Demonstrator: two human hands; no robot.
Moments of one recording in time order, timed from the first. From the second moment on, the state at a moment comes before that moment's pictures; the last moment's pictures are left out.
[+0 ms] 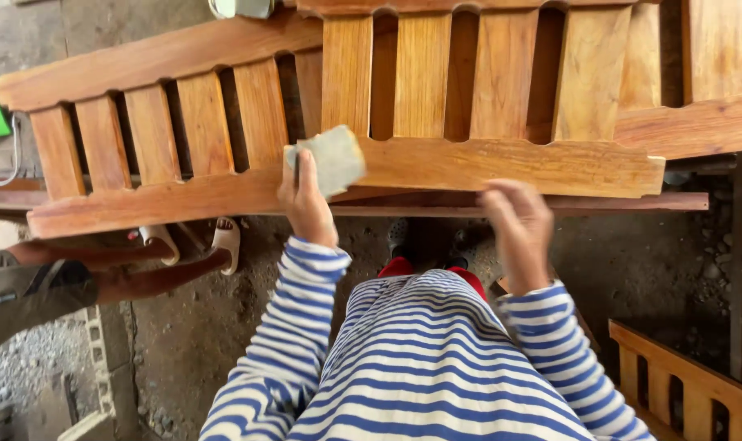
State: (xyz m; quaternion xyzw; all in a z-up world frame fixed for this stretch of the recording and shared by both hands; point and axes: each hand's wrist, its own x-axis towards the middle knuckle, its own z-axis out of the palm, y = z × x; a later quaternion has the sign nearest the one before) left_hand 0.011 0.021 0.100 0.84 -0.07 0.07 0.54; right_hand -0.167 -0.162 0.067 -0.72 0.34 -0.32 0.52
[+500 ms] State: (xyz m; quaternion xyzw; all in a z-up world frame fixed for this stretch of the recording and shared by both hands) left_hand -0.040 -0.005 0.064 0.62 0.12 -0.35 0.69; right_hand -0.126 -0.124 0.029 -0.49 0.47 -0.39 0.62
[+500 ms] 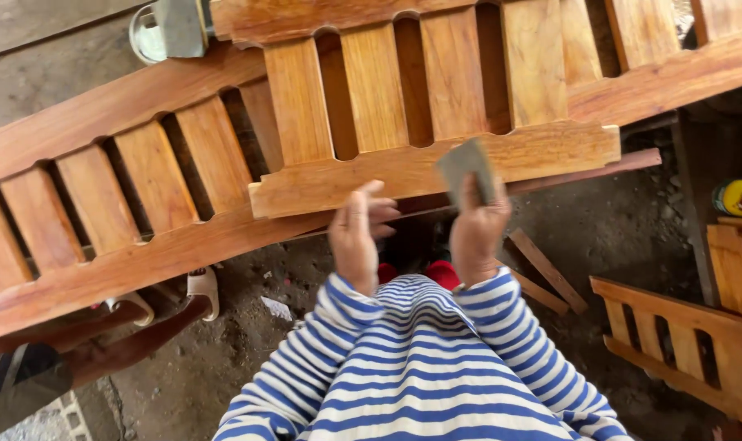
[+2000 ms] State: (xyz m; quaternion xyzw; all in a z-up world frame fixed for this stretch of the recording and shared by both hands) left_hand 0.065 0.024 0.004 0.89 -0.38 0.15 0.22; right_hand -0.229 -0.296 -0.038 -0.88 0.33 -0.35 0.00
